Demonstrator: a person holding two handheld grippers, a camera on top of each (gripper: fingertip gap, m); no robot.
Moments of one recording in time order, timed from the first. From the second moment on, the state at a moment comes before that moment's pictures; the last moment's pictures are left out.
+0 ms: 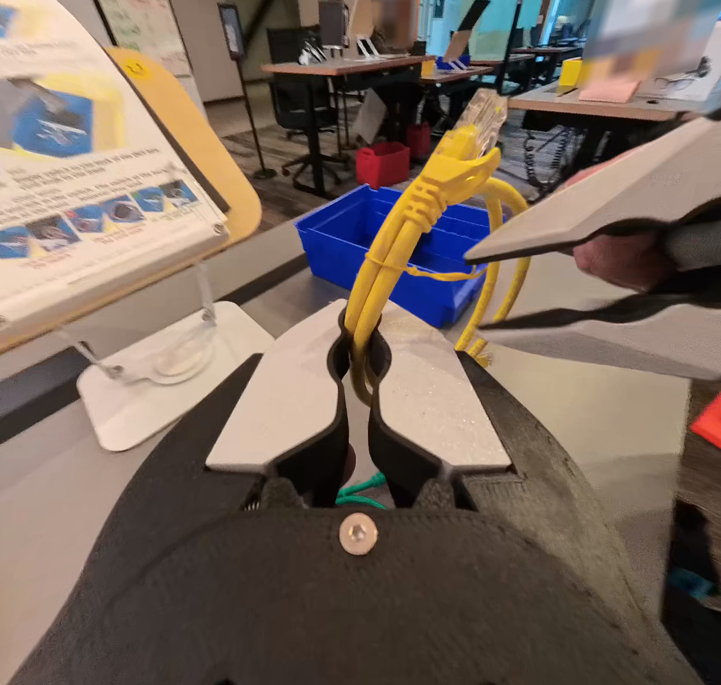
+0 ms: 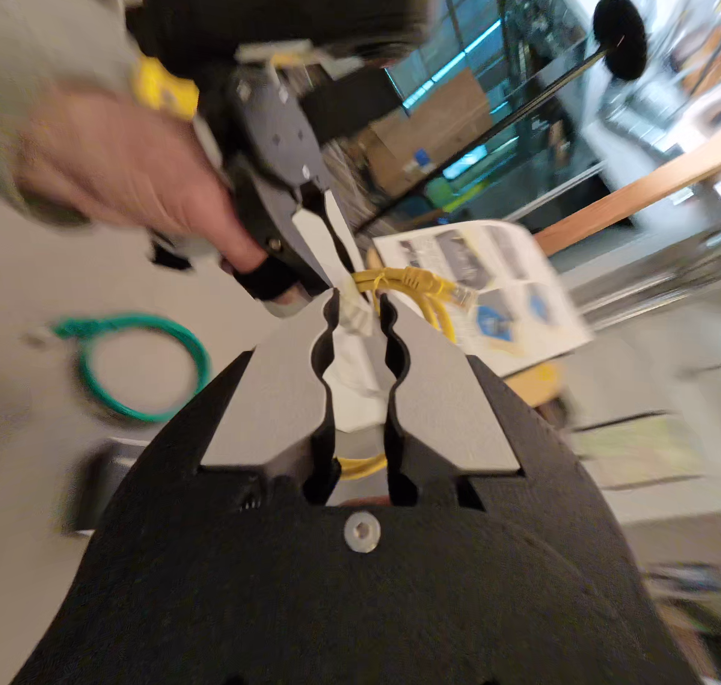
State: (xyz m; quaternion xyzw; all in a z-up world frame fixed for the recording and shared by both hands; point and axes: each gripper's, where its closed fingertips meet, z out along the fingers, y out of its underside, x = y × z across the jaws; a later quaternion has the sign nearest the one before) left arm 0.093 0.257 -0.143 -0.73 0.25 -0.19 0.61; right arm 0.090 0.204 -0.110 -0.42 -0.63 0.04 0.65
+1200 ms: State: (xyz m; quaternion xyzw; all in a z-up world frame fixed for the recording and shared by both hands) left arm 0.097 0.247 -0.127 -0.71 0.23 -0.22 0.62; right arm 0.090 0.207 -0.100 -0.31 -0.63 -0.20 0.69
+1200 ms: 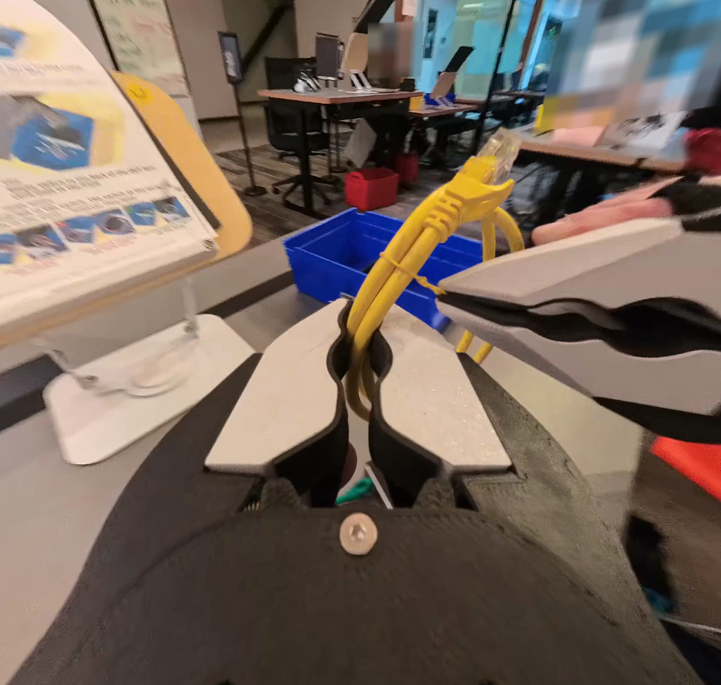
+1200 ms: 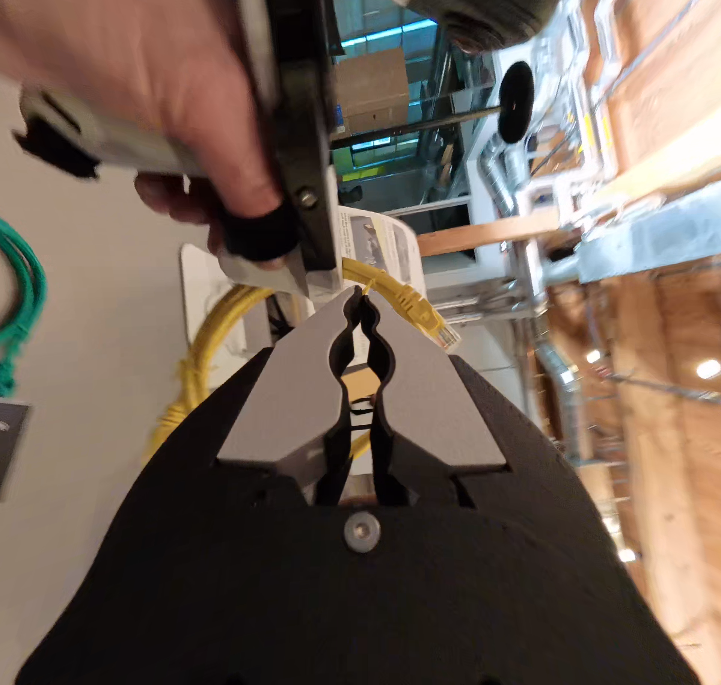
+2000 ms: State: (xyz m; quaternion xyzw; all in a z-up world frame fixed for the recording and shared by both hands) left arm 0.104 0.238 -0.107 -0.64 0.24 -0.18 0.71; right arm 0.101 0.192 -0.087 -0.56 -0.42 0.44 0.56
